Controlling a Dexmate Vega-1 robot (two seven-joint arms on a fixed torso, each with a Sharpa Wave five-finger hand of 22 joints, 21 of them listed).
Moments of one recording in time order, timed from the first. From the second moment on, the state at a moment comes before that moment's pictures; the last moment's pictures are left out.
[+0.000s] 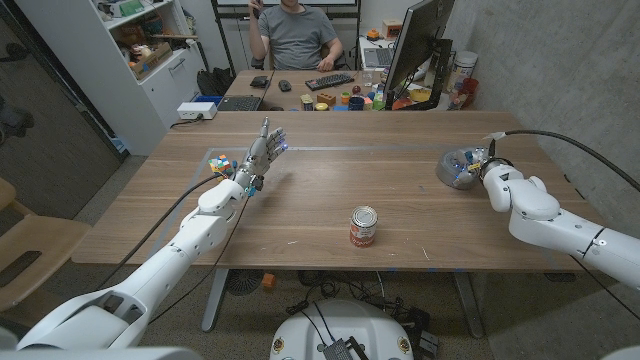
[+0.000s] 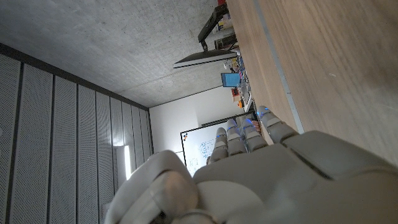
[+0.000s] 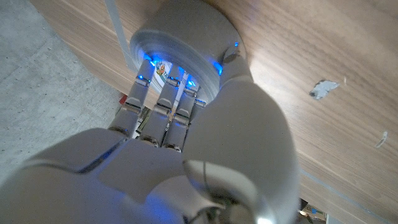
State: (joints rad) left arm 0.80 0.50 0.40 -1.26 -0.67 -0.25 -0.13; left_hand 0.21 0.14 -0.21 0.14 0.30 0.04 0.05 0.20 0.18 0.09 0.04 0.20 0.20 0.00 0.03 0.20 0.19 0.11 0.07 0.19 0.17; right arm -0.83 -1.08 -0.64 -1.87 -0.65 -0.67 0.13; right_hand 1.25 0.02 0.14 -0.13 0.22 0.55 -0.01 0.71 0.55 0.73 -0.06 0.74 0.47 0.82 -0.04 0.63 0.42 0.48 0.13 0.91 0.22
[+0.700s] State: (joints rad) left arm 0.76 0.48 0.41 -1.20 -0.67 -0.27 -0.16; left_hand 0.21 0.14 -0.21 0.14 0.30 0.04 0.05 0.20 0.18 0.09 0.04 0.20 0.20 0.00 0.03 0.20 0.19 0.11 0.07 0.19 0.17; right arm -0.81 -1.18 -0.53 -2.08 -0.70 -0.77 0.17; right_hand 1.24 0.02 0.14 -0.13 0.22 0.55 -0.01 0.70 0.55 0.73 -0.06 0.73 0.49 0.82 -0.04 0.63 0.42 0.48 0.13 0.96 0.22
